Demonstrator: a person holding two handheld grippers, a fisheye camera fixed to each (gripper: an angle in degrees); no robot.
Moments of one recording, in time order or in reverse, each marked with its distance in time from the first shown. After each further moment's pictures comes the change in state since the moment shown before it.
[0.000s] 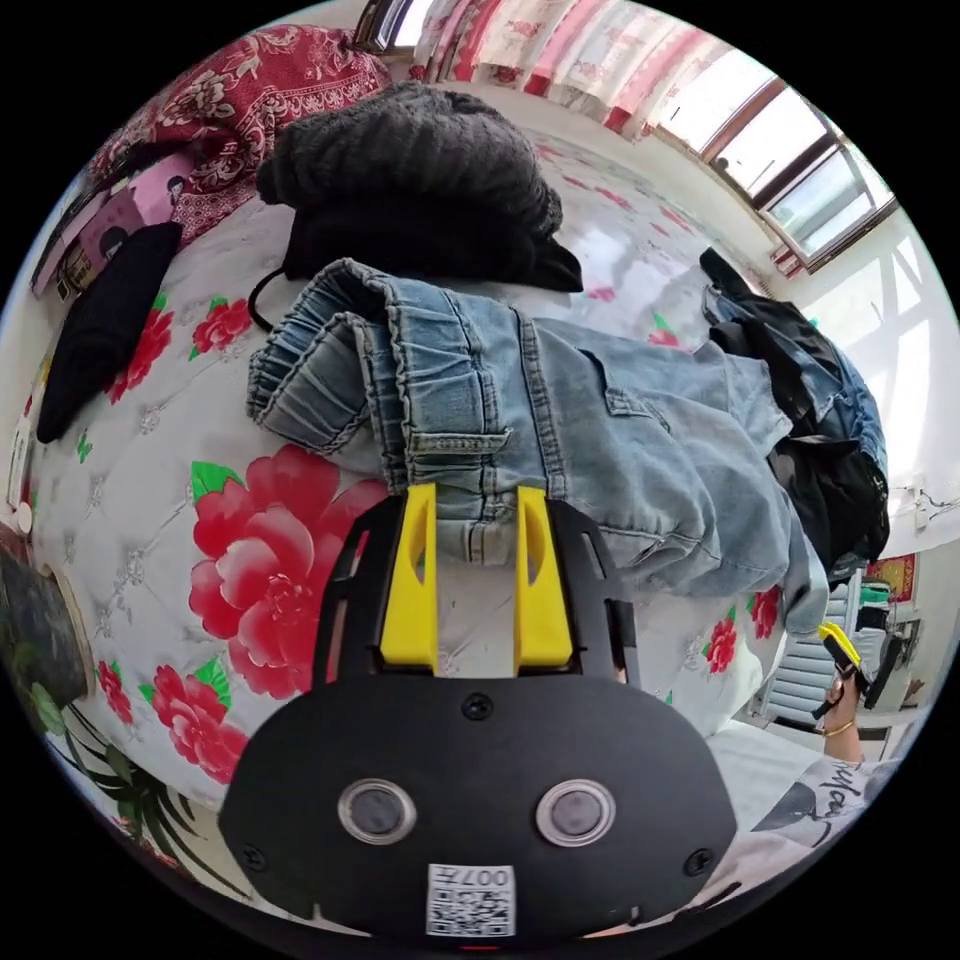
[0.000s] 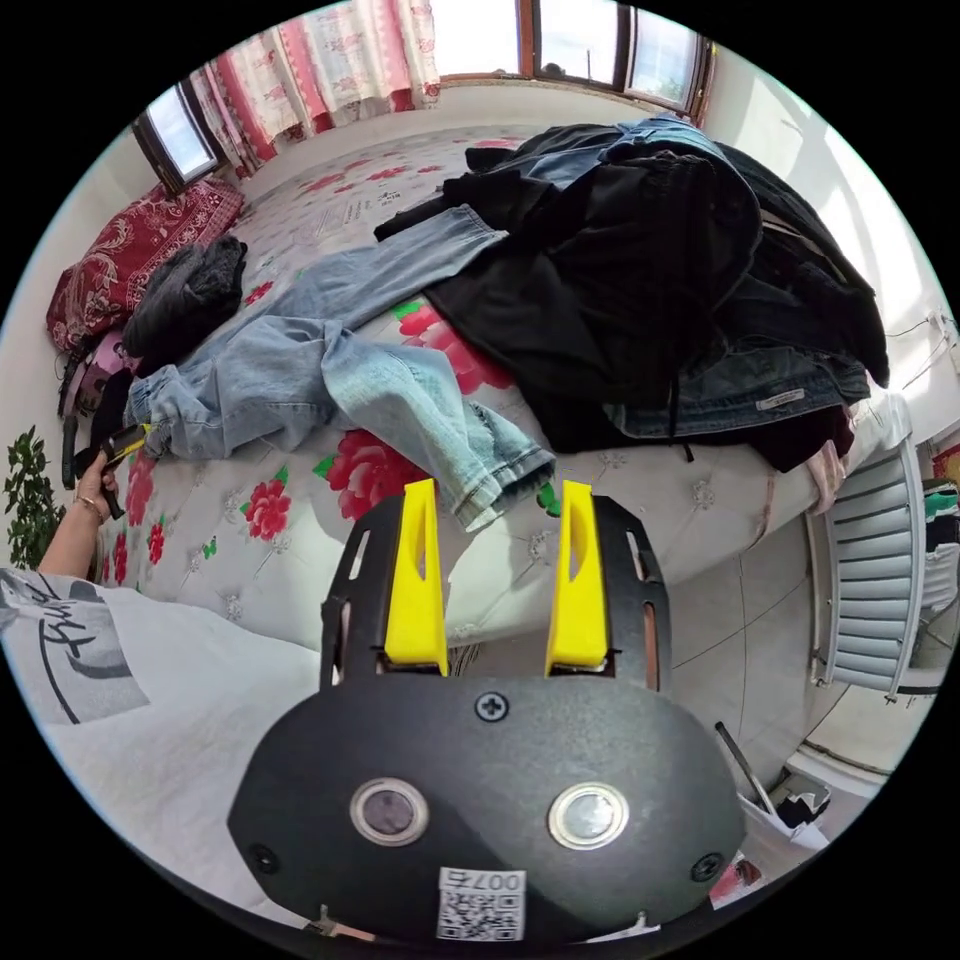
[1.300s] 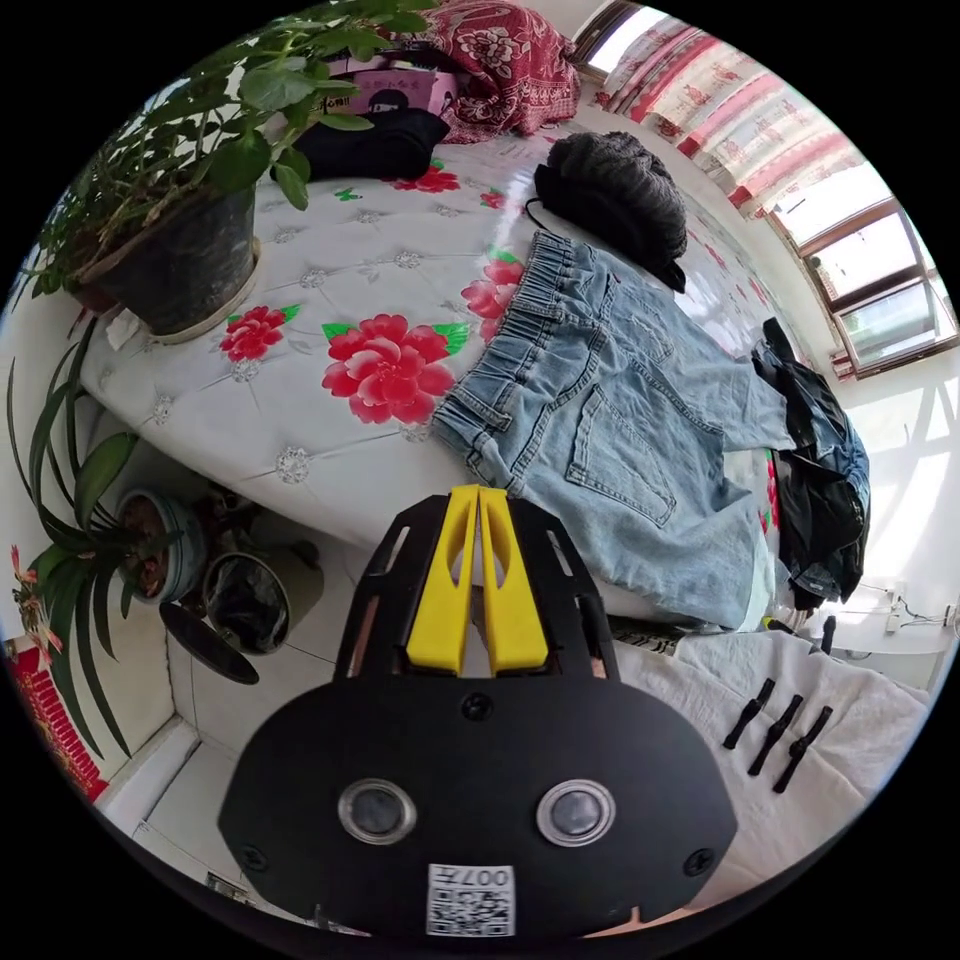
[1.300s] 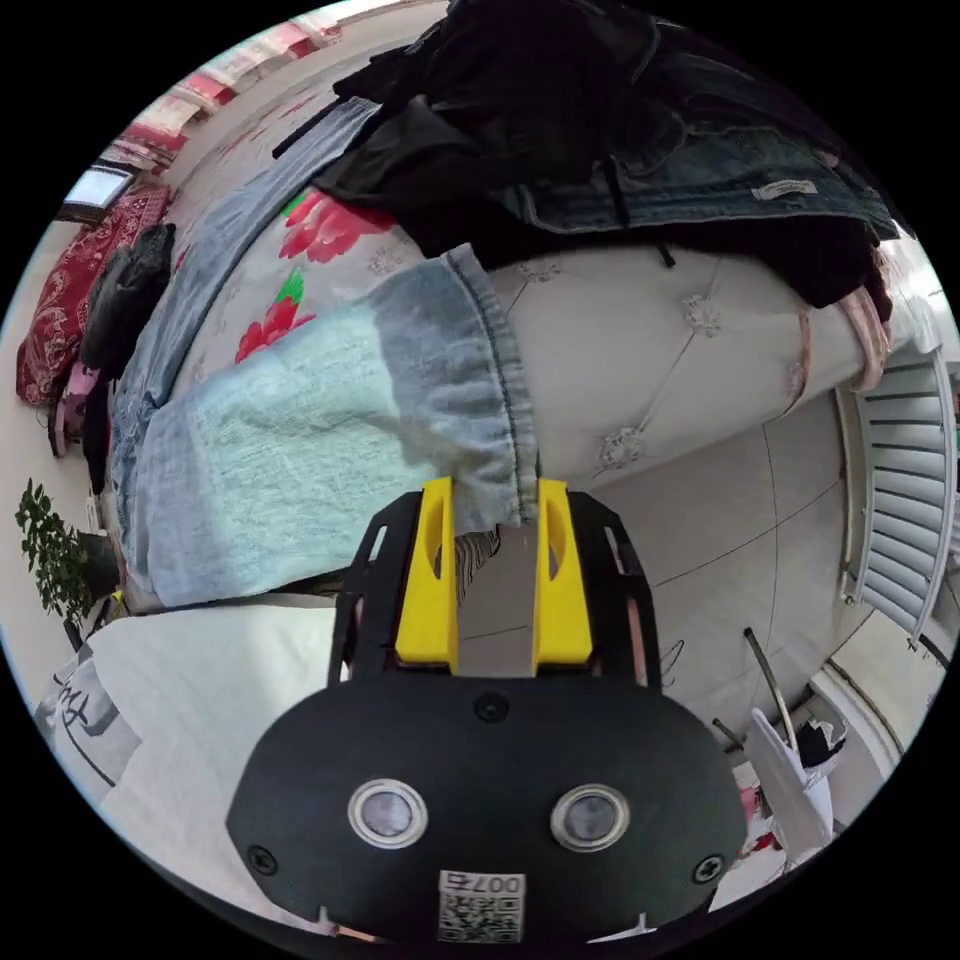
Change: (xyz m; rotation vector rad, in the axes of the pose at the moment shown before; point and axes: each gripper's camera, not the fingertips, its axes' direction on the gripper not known) left arm -0.096 0.244 -0.145 0.006 -0.025 -0.353; right arm 0.119 -0.006 0.073 -0.311 -0.059 0.134
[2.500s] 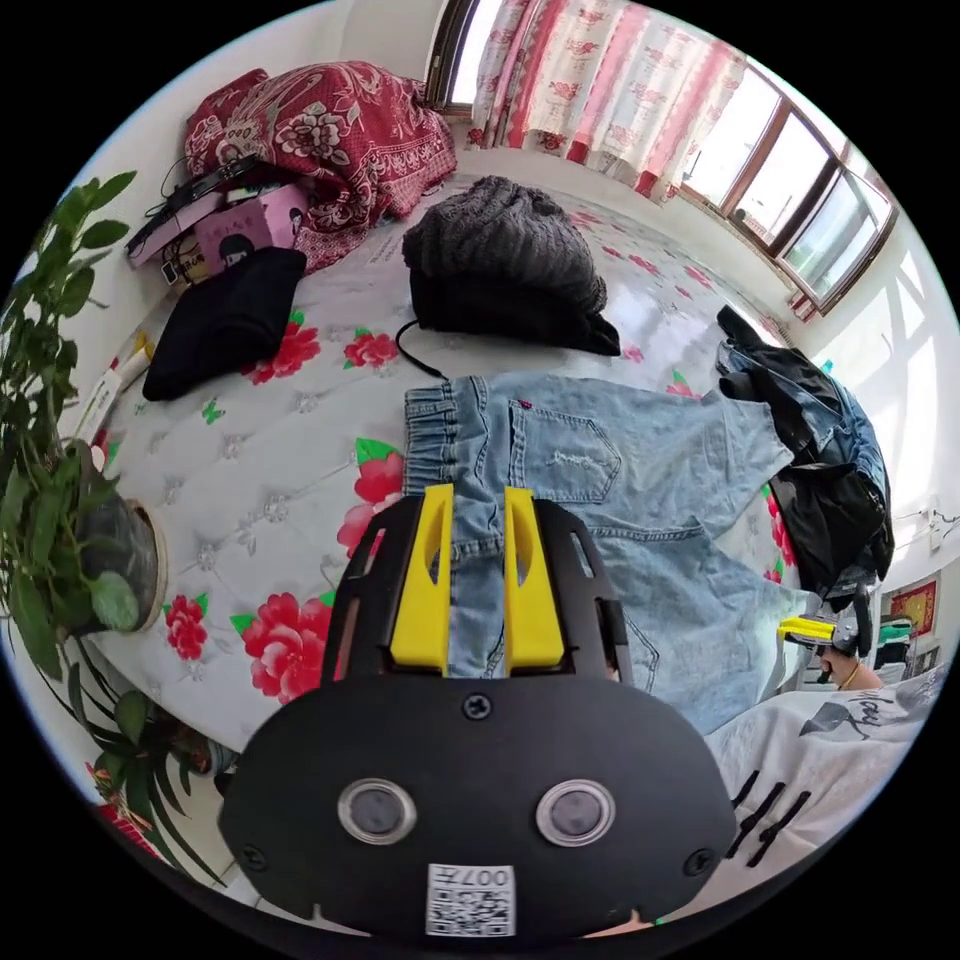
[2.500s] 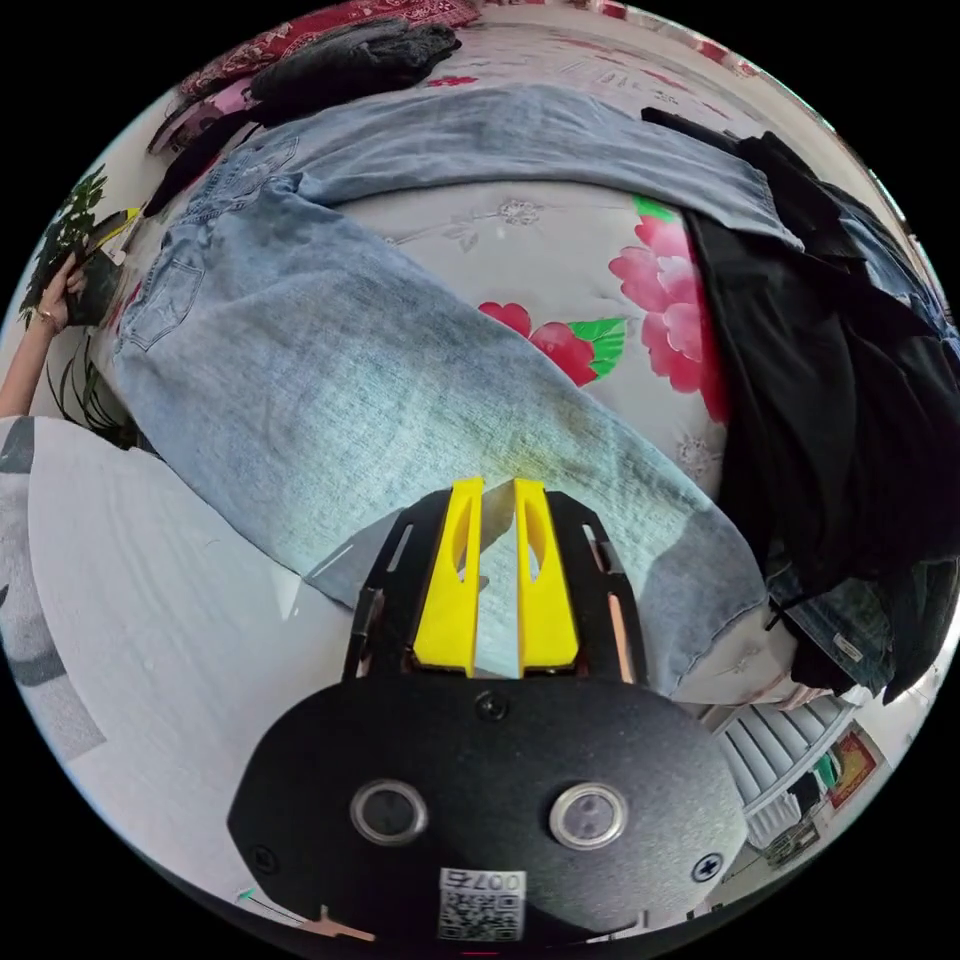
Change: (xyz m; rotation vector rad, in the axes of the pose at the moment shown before) left arm 0.135 -0.145 0.043 0.182 -0.039 0.281; right arm -0.209 -0.138 -0.015 -0.085 0.129 -0.703
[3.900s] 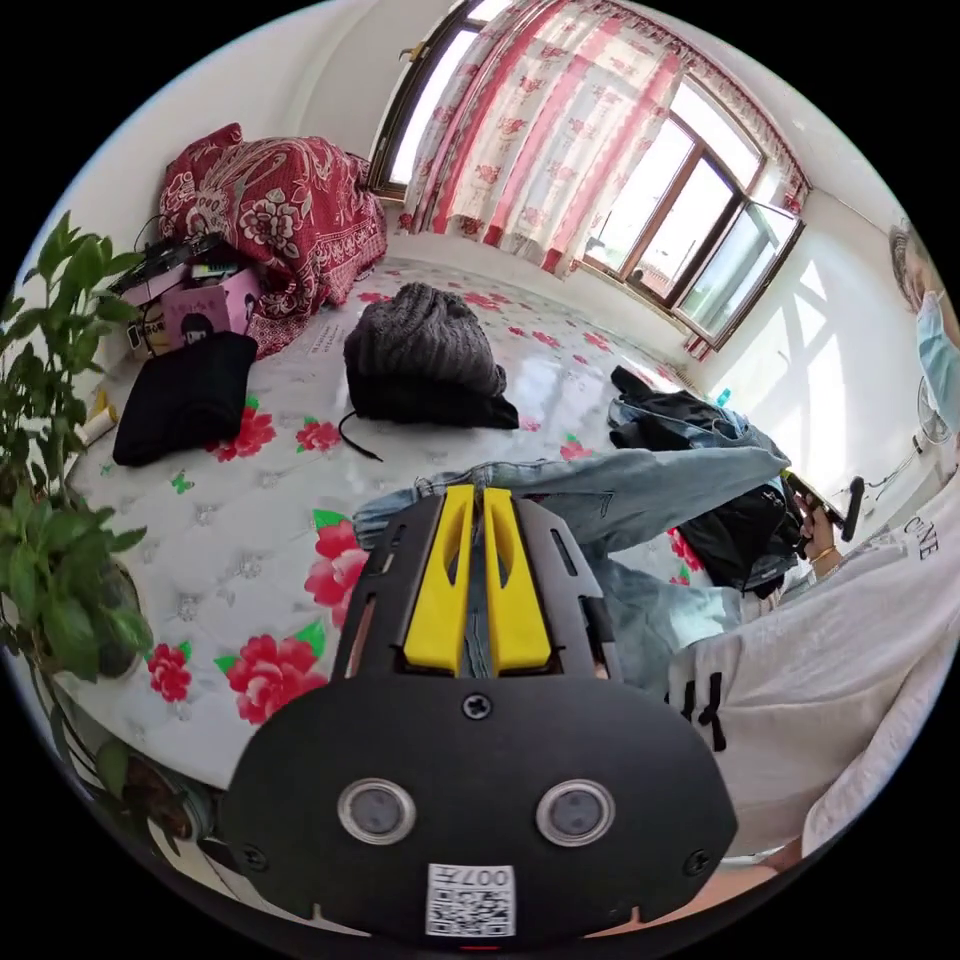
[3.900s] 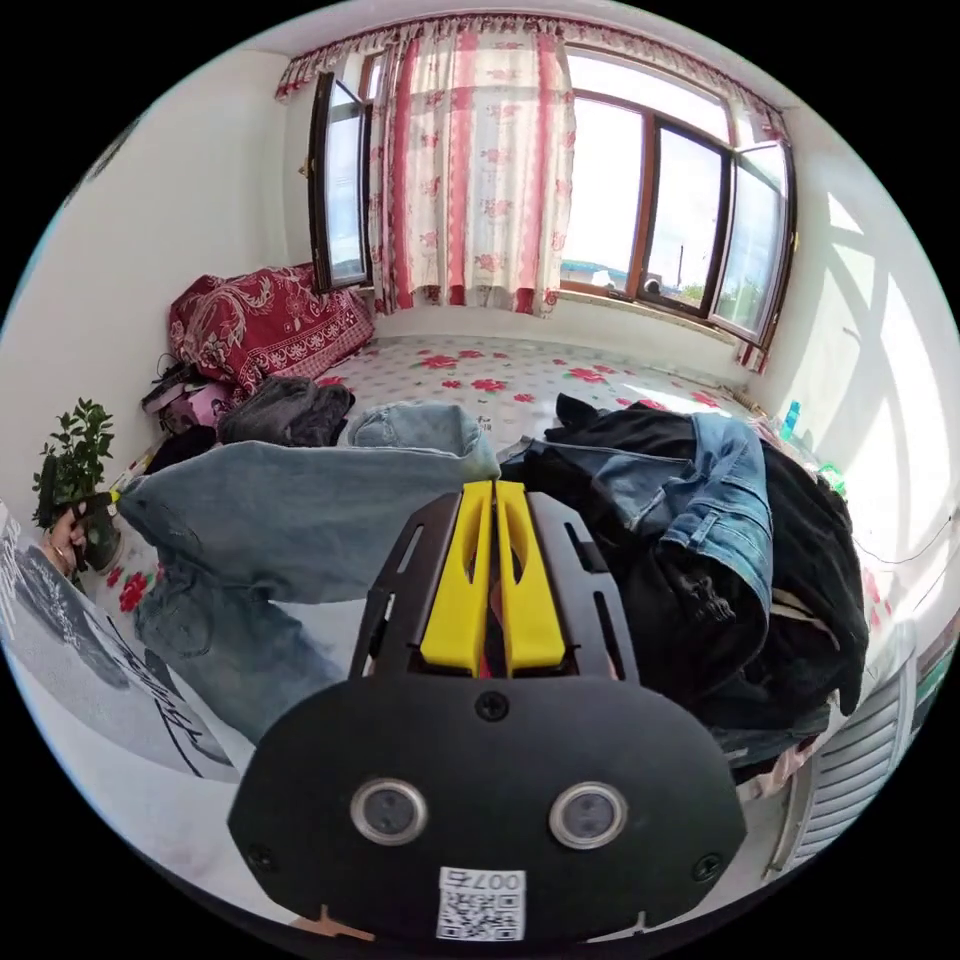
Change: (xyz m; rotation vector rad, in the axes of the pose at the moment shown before) left arm 0.002 0.038 -0.081 0.228 0.246 0.082; right arm 0.033 0.090 -0.184 0.903 0.176 0.231
